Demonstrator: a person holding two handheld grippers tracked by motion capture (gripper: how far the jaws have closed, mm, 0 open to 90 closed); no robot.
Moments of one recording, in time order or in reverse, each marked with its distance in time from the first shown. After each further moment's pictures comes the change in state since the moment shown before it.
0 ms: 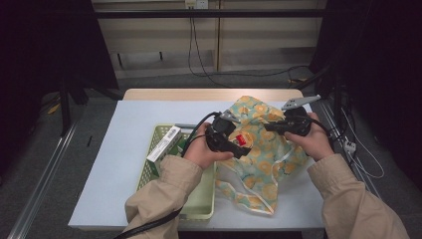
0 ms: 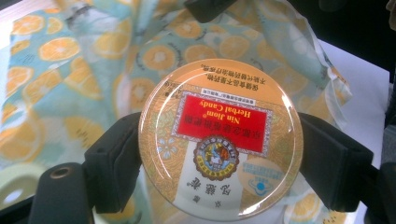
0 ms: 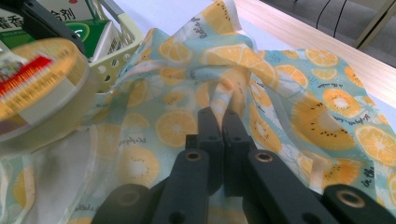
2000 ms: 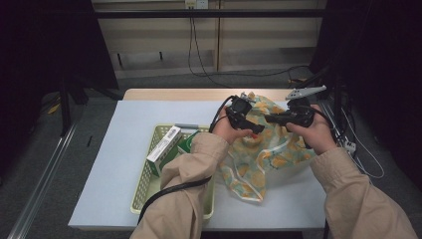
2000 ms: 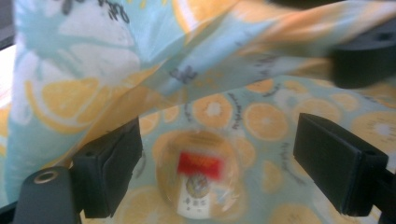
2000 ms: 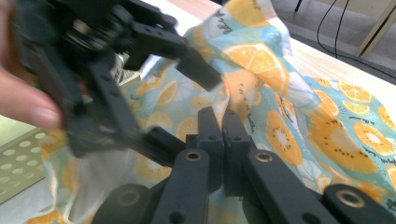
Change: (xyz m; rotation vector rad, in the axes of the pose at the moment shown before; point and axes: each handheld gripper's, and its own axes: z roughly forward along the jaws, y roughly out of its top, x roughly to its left) left arm 0.051 0.040 0.073 -0.067 0.071 -0.086; right arm -0.011 0.017 -0.008 -0.052 0.022 0.048
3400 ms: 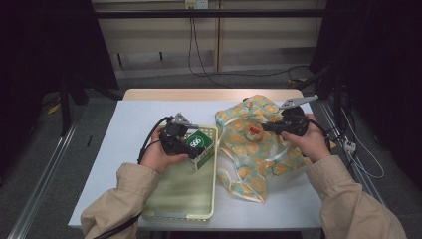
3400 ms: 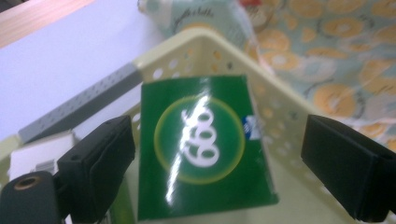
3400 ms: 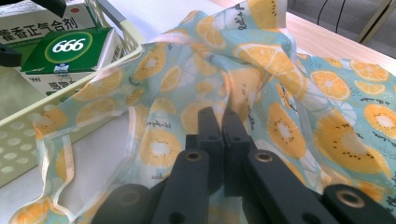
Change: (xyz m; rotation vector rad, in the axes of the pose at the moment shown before) left arm 0.033 -0.115 -0.141 0.097 0.154 -0.009; right arm 0.016 -0.016 0.012 0.047 -0.021 -0.004
